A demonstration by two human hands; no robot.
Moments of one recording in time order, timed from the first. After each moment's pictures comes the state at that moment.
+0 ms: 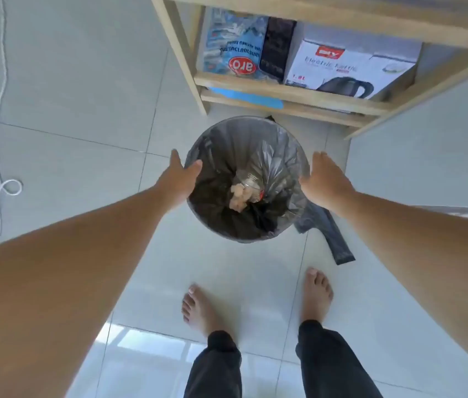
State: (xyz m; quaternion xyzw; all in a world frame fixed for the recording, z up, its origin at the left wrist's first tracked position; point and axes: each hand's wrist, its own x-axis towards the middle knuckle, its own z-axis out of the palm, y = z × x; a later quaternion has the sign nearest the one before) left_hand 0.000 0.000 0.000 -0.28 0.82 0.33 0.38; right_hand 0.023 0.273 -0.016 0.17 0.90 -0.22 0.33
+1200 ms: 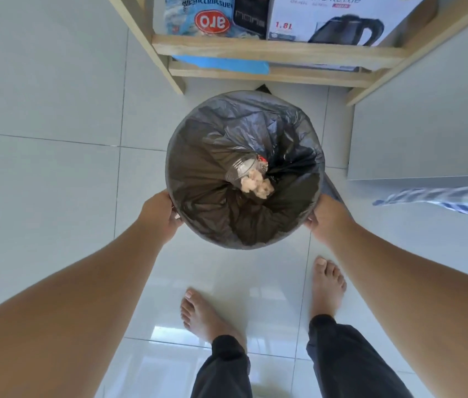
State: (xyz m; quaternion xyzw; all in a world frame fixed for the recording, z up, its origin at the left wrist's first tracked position) left_hand 0.050 -0.011 -0.109 -0.54 0.55 0.57 0.28; right_hand 0.105 0.289 -0.131 0.63 0.44 -0.61 0.20
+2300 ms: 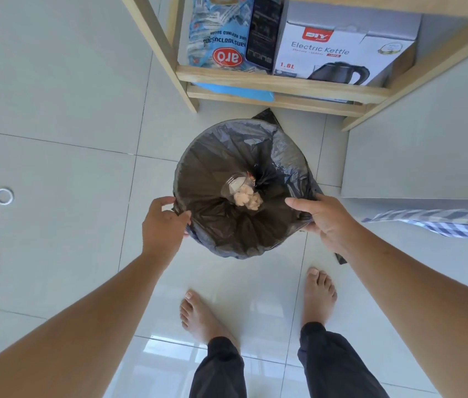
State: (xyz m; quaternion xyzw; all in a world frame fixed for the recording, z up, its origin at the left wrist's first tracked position) left_hand 0.088 -0.007 -0.045 -0.37 0.80 0.43 0.22; right_hand 0.084 0.290 -0.040 0.43 0.57 -0.63 0.31
